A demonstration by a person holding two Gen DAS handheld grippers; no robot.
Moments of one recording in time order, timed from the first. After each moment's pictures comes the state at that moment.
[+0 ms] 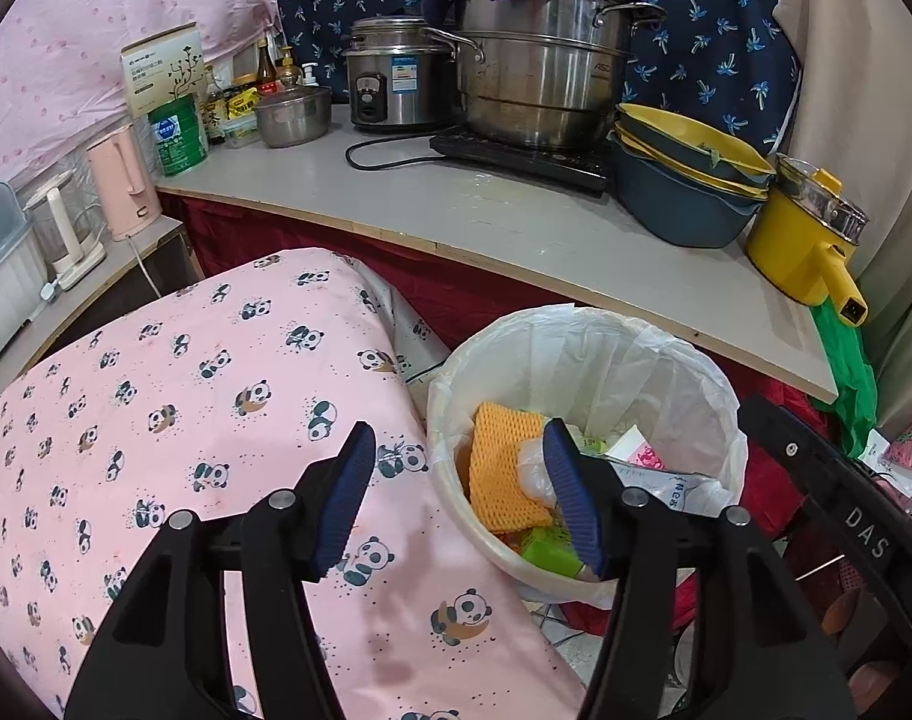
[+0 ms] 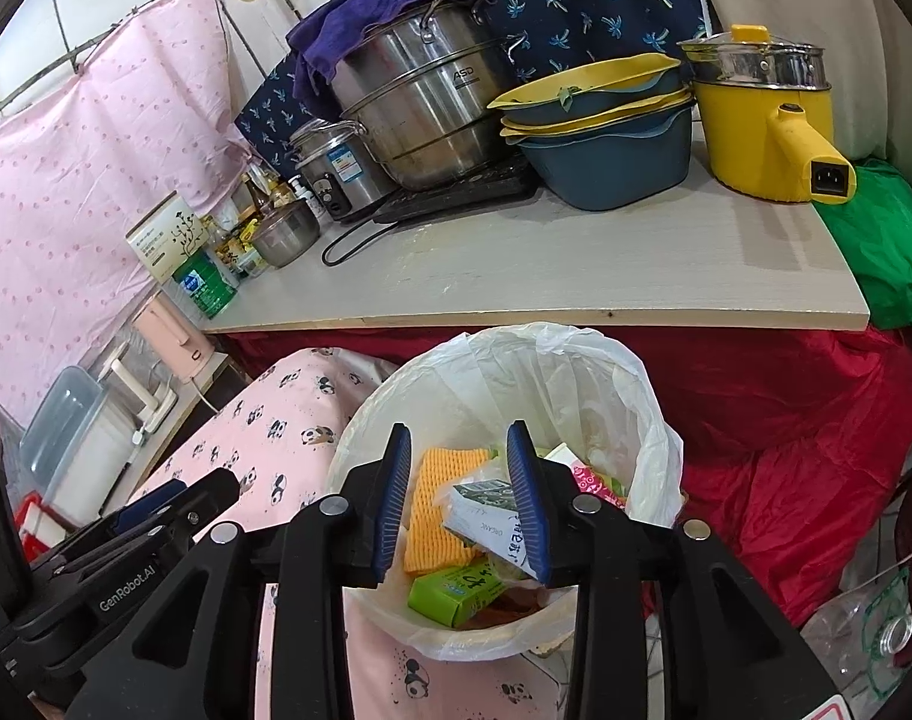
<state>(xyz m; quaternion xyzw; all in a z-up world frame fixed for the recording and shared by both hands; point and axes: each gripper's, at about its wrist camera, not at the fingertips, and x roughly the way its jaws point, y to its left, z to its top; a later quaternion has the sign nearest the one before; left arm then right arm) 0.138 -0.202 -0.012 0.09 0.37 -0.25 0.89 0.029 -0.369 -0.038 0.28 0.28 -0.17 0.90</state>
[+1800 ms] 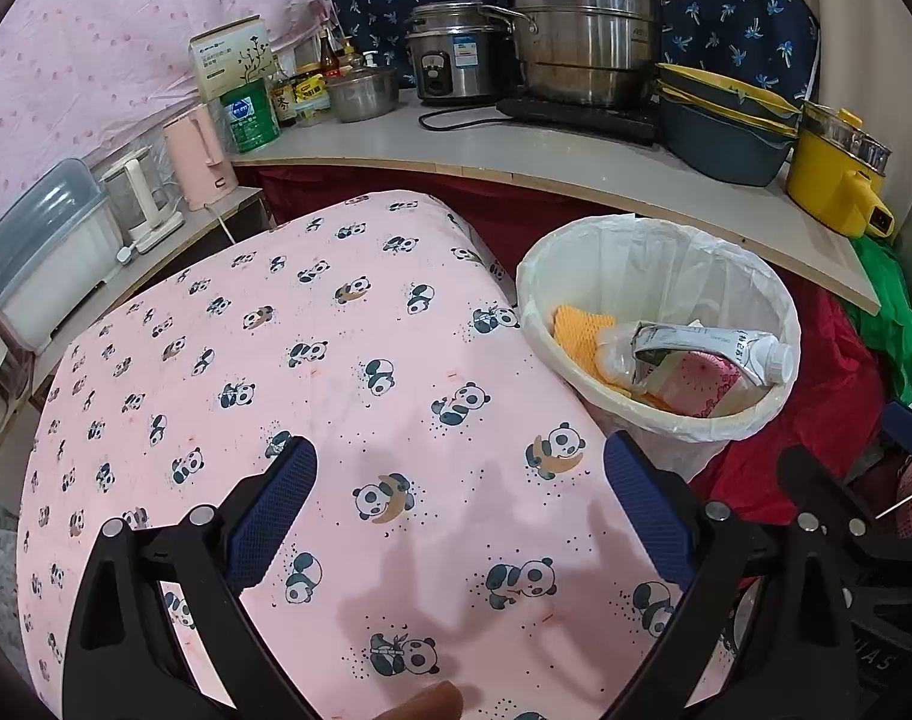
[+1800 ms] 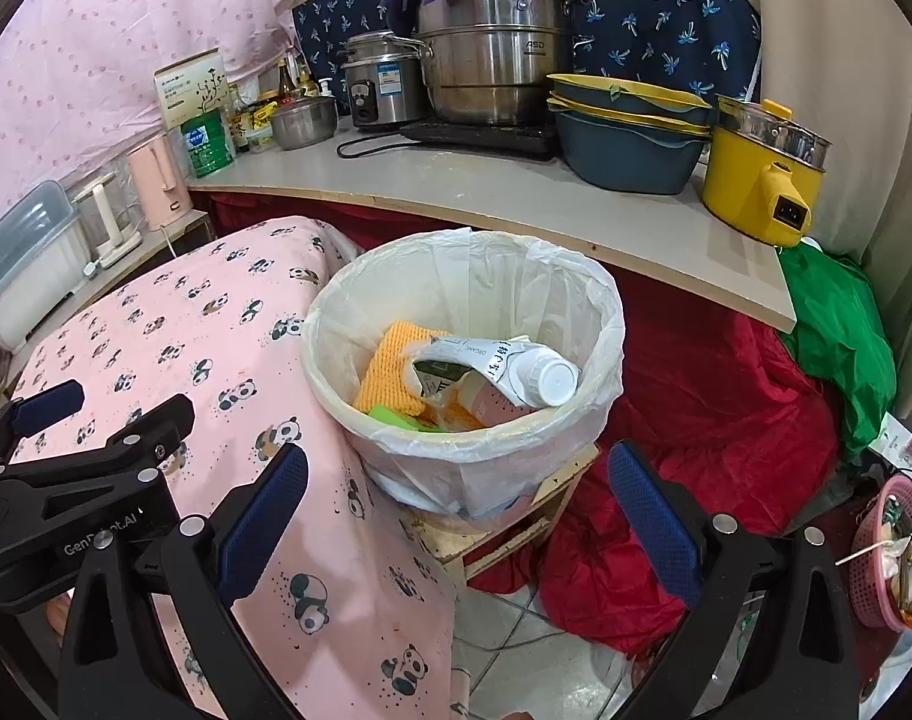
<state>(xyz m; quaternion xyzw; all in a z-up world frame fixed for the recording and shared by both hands) 0.069 -0.137 -0.049 0.13 0.37 -0.18 0.90 -0.026 -0.280 -0.056 0.11 0.36 -0.19 0.91</state>
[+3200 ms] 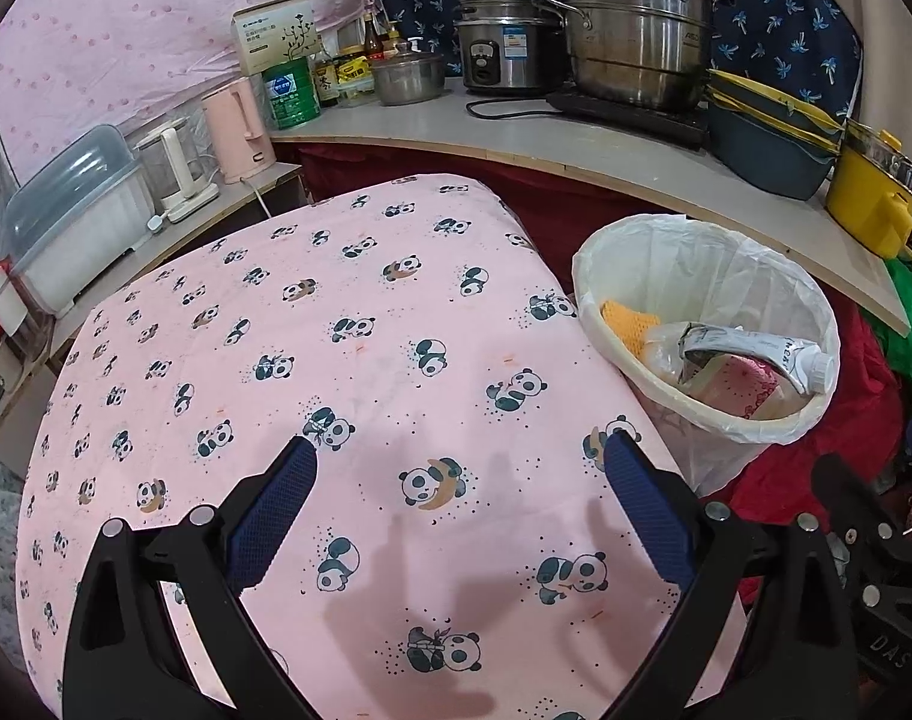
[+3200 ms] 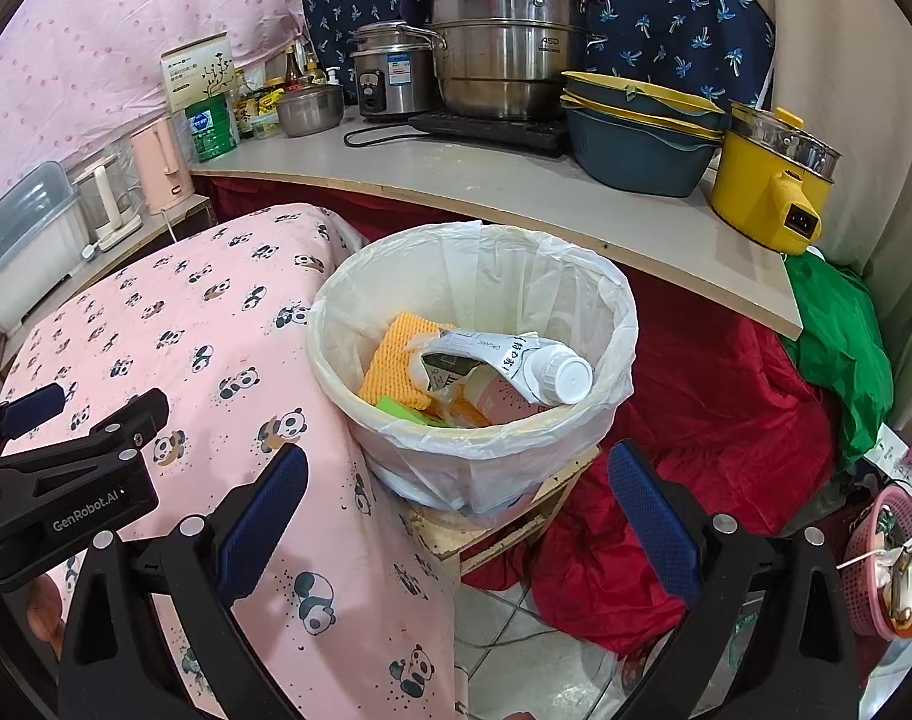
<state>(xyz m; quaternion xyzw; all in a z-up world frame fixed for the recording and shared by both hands) 0.078 -0.116 -0.055 0.11 0.38 -0.14 0.91 -0.018 -0.272 -0.059 0.09 0.37 -0.19 0.90</state>
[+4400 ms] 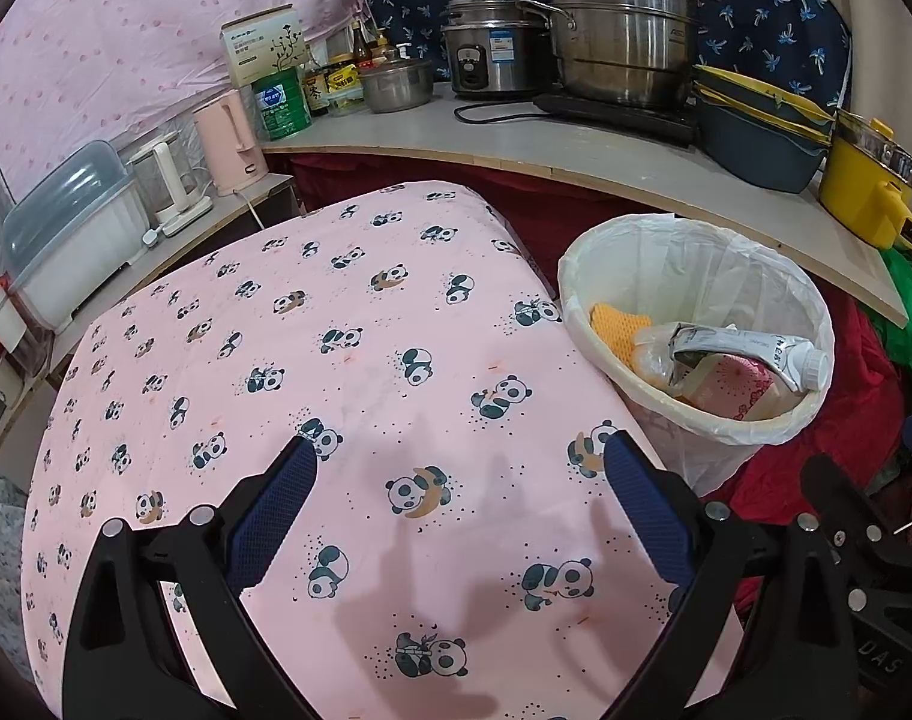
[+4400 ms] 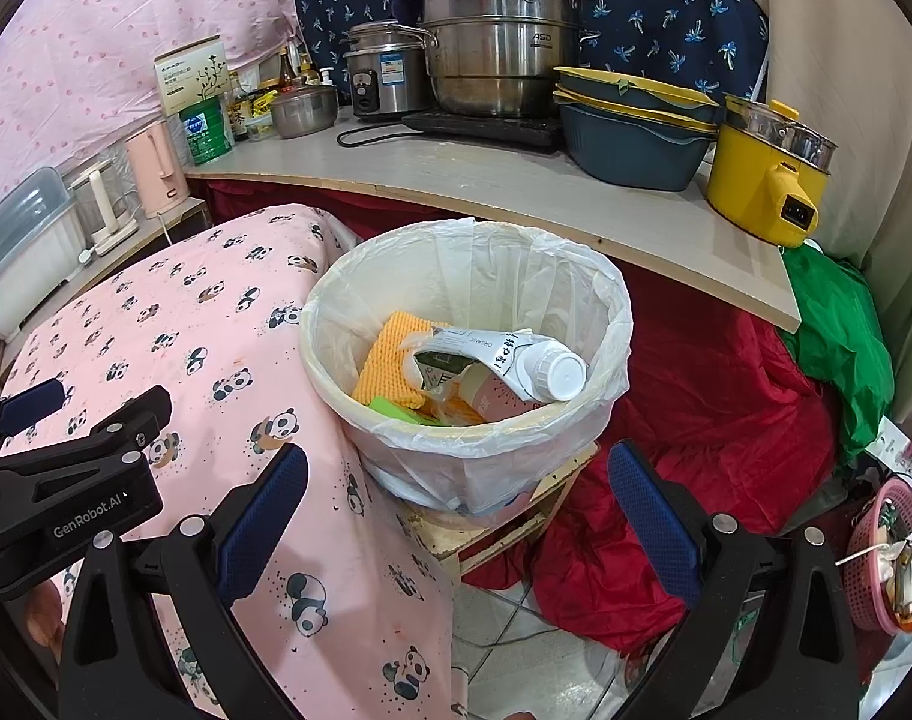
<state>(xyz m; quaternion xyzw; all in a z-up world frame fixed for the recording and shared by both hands) 0.077 -0.126 -0.053 0.12 0.37 -0.14 0.91 -0.018 -0.274 -0.061 0.09 0.37 -0.19 0.90</state>
